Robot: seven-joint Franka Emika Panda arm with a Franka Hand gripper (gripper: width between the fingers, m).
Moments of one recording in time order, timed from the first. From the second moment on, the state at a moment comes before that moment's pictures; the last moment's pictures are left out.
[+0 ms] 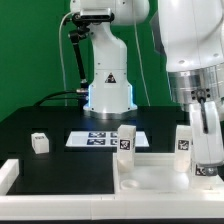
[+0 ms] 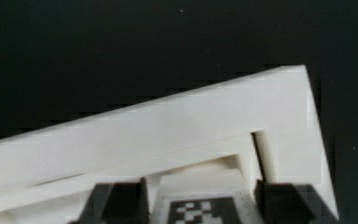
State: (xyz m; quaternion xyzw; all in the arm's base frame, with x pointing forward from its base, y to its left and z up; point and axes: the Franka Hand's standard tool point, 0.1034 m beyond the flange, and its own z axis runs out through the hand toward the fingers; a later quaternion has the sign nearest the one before) arm 0.626 0.134 0.059 -0.61 0.79 0.07 0.07
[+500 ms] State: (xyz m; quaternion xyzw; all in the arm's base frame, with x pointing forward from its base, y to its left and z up) arm 0.601 0.117 0.082 -0.65 0.75 0.05 0.09
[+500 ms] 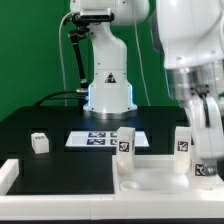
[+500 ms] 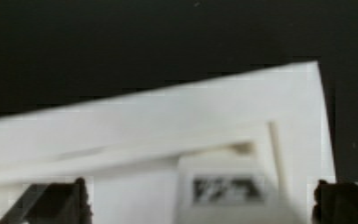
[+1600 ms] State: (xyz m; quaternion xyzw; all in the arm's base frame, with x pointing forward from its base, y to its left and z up) arm 0.571 0.077 0.102 -0.72 0.69 0.04 0.09
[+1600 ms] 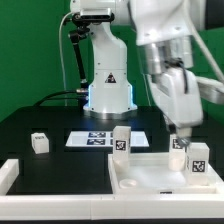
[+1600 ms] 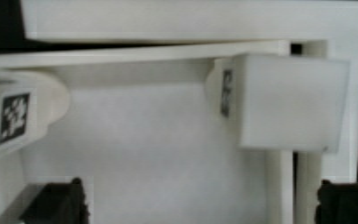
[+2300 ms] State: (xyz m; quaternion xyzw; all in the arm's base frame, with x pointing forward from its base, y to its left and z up) arm 0.559 0.059 0.105 -0.84 0.53 0.02 0.09
